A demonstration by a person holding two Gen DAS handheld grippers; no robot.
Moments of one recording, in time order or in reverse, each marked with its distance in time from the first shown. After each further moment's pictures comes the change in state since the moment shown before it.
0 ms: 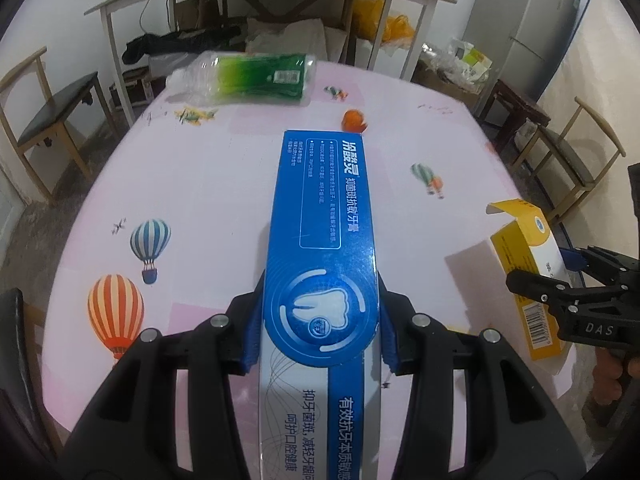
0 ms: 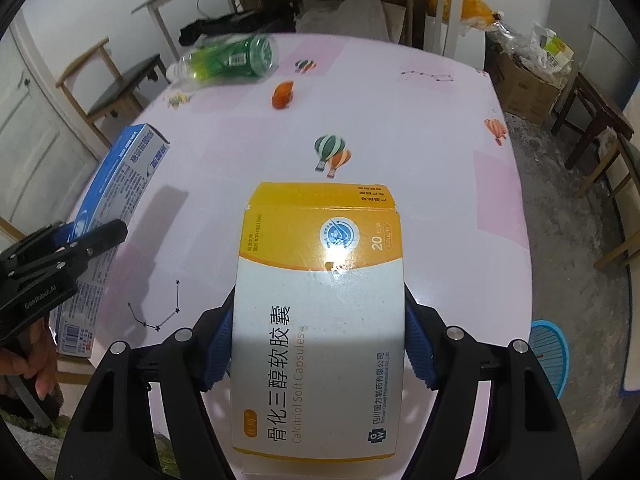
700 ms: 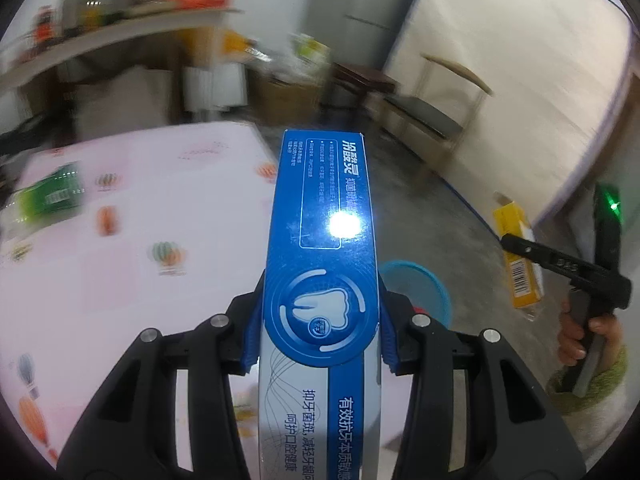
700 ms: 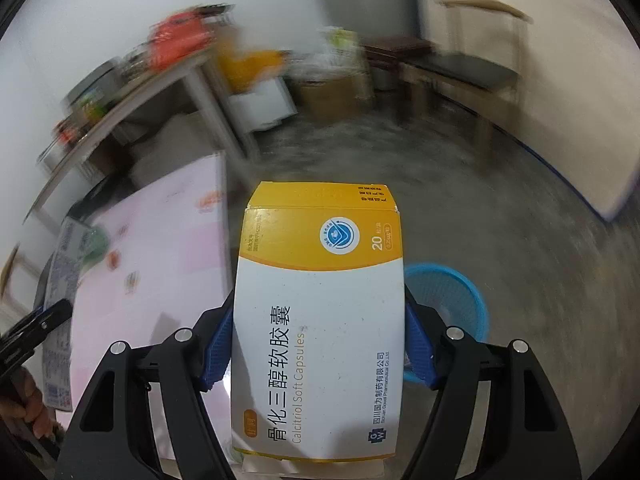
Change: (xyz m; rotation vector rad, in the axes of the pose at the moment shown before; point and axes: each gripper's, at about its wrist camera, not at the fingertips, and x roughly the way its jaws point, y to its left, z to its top) left arm -0.030 -0.219 0.034 0.361 0.004 -0.430; right arm -0.165 -0.237 -0.144 0.652 -0.301 -0.255
